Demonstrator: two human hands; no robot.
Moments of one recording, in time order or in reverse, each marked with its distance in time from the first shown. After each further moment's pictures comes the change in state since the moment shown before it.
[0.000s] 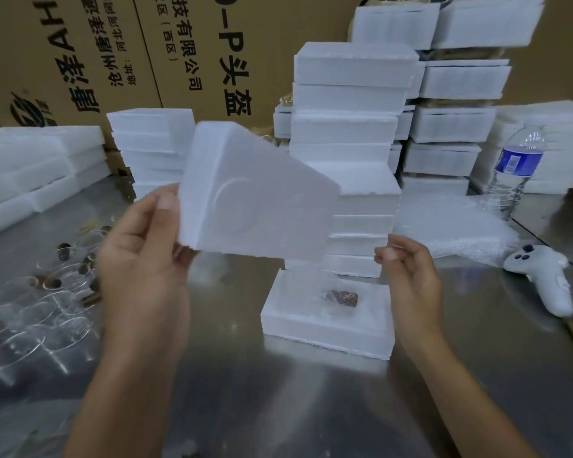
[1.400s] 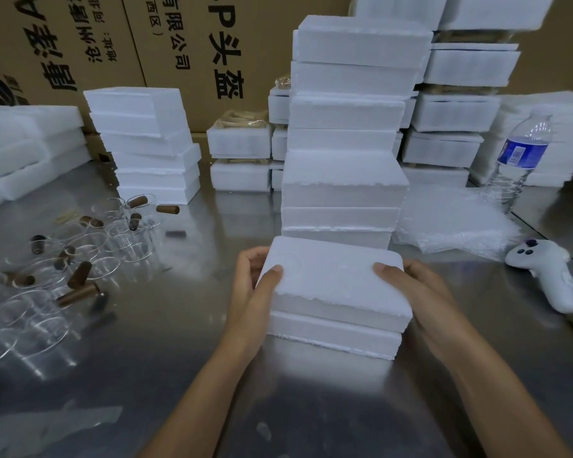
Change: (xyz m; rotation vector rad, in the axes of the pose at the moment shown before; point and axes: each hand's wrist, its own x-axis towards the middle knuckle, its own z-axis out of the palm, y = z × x) left_hand -0.019 -0.137 0.006 0.224 -0.270 -0.293; right_hand 0.009 0.001 -0.018 0.004 -0.172 0.548
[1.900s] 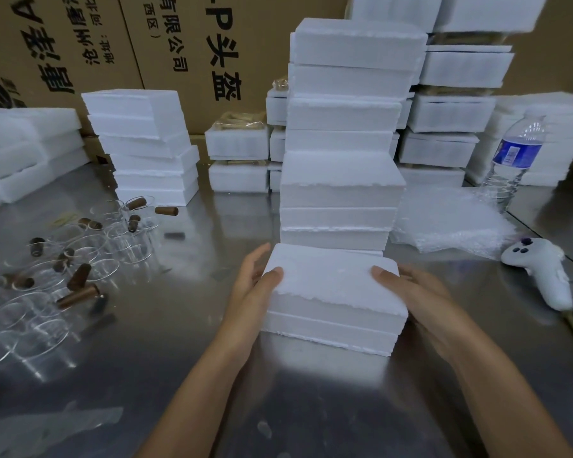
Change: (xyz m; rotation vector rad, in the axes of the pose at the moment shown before) left_hand 0.001 0.004 -0.007 -0.008 -0.078 -0.252; right_hand 0.002 -0.001 -0.006 -0.177 -0.027 0.090
